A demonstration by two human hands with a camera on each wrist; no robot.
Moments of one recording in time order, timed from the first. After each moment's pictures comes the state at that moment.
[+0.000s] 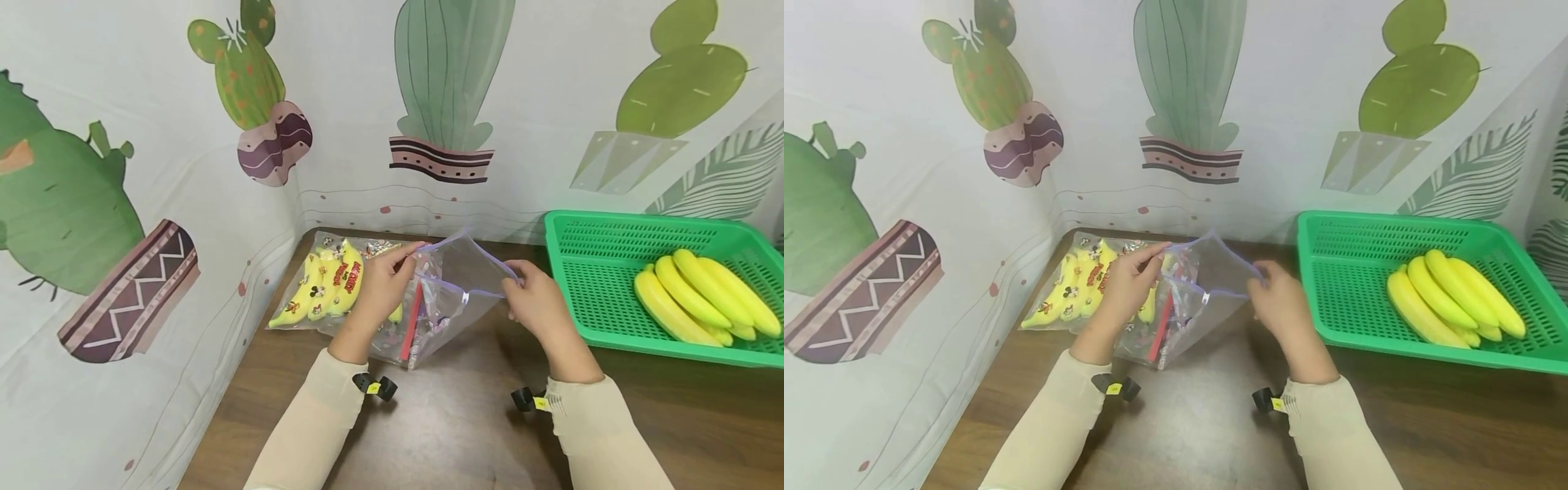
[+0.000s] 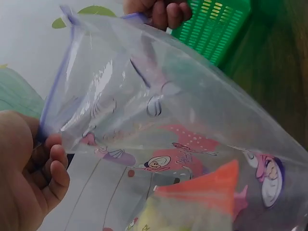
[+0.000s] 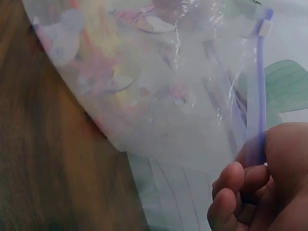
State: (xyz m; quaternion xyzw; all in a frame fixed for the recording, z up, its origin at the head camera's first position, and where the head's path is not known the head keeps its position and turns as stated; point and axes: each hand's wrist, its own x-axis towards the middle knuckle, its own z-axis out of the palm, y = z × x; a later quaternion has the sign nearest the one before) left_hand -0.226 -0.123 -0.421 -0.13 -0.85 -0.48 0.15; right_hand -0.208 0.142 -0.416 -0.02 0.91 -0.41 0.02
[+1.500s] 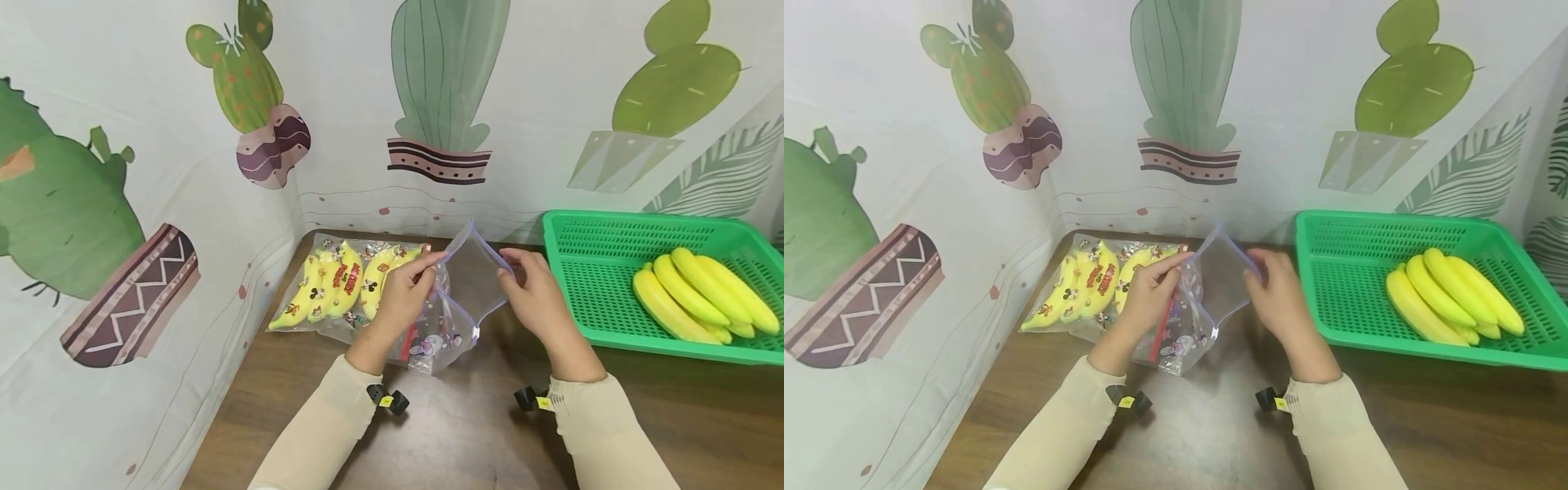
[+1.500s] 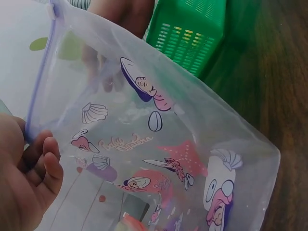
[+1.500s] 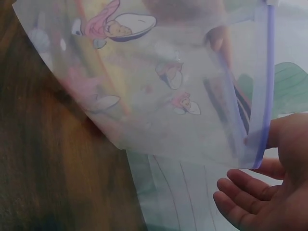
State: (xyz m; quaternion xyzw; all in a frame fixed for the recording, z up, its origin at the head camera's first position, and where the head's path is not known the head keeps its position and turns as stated) left_hand -0.217 -0.091 -0.433 -0.14 -0.80 -0.58 0.10; right_hand -0.209 0.142 -0.417 -0.09 0.89 -0.43 -0.10
